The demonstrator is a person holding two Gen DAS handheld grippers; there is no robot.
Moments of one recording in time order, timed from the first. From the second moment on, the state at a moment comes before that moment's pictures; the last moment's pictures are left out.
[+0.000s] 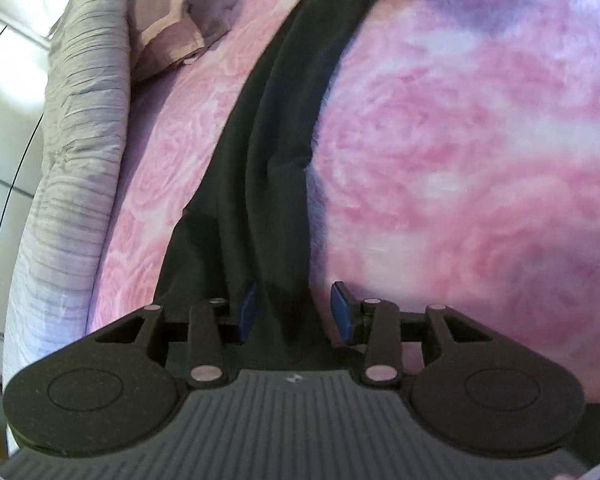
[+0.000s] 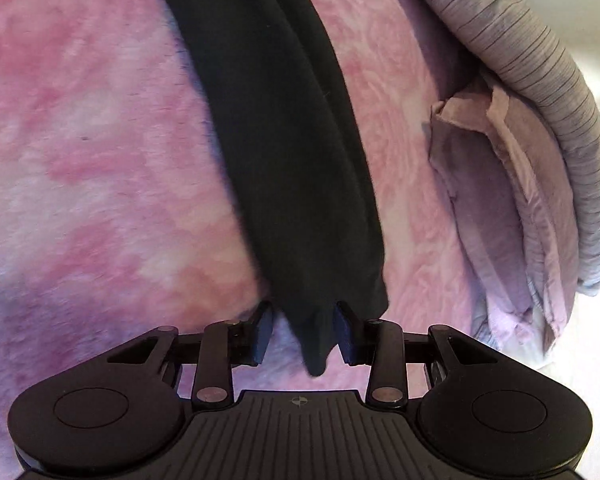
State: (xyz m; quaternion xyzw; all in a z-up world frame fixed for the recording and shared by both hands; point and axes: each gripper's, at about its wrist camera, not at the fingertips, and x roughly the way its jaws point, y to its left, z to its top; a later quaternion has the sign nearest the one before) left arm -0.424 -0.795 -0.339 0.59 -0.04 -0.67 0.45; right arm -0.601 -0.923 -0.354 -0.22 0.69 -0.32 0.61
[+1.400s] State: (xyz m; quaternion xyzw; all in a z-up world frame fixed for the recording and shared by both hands) left arm -0.168 -0.497 -0.187 0.55 0.22 -0.52 0.62; right arm -0.446 -0.668 -0.194 0.14 0.58 -0.33 0.73
